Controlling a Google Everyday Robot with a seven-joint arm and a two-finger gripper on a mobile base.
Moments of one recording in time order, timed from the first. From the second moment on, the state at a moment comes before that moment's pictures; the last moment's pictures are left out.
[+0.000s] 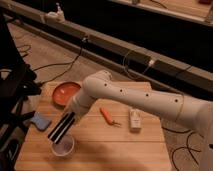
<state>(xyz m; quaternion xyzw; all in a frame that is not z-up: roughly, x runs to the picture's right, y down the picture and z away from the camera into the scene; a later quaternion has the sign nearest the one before) -0.164 0.137 0.673 -0.16 -0.44 -0.37 0.80</state>
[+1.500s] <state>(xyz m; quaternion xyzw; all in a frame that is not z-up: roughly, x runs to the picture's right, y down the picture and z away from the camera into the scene) -0.158 0.181 0.675 -0.22 -0.48 -0.34 0.78</state>
